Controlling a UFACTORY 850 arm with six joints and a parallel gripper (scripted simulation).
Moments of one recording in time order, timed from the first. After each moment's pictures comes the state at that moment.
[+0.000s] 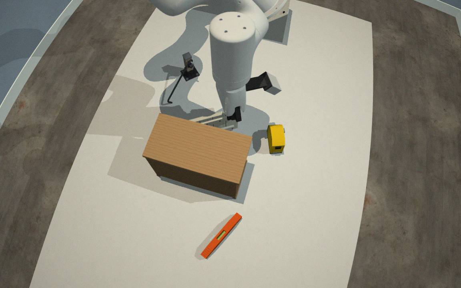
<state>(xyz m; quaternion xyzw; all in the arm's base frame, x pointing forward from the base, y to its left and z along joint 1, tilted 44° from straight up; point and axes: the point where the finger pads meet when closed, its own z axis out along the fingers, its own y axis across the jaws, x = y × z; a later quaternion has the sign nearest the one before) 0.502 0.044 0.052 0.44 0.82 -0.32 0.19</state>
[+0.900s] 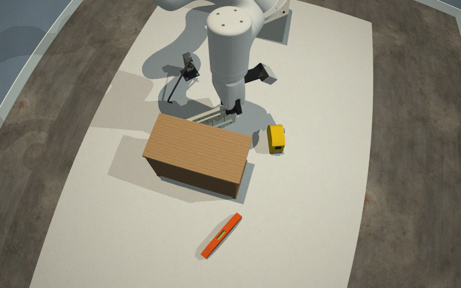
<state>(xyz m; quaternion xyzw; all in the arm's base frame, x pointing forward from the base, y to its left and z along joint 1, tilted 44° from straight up) 0.487 0.036 0.058 0.39 0.84 -0.33 0.17</state>
